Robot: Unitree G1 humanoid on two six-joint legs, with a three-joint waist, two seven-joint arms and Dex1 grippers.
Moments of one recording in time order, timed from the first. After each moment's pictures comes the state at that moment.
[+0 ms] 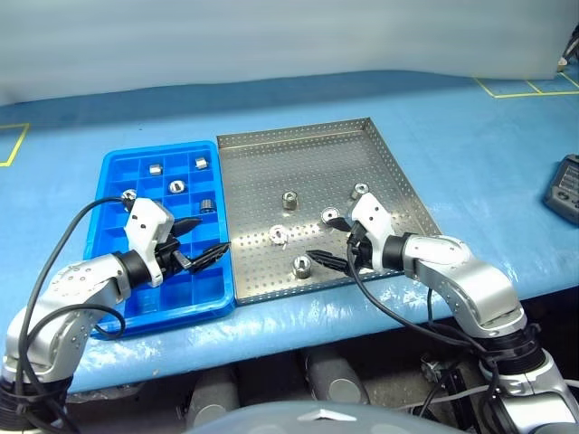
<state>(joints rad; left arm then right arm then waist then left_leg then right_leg) 0.03 0.69 0.18 -0.51 -0.63 0.73 -0.62 -0.26 -0.59 0.17 -0.40 0.39 0.79 0.69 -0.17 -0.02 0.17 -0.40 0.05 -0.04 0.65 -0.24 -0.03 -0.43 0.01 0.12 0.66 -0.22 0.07</state>
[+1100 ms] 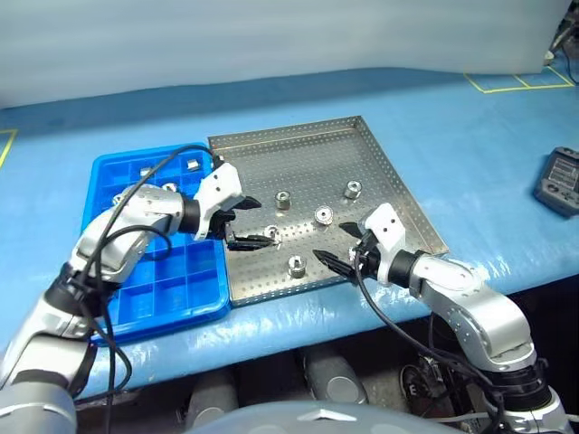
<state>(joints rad) -0.62 0.72 -0.36 -0.09 -0.36 0.66 -1.04 -0.07 -0.51 0.06 -0.57 0.41 0.80 0.52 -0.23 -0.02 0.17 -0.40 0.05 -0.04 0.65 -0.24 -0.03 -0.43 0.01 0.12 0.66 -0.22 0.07</state>
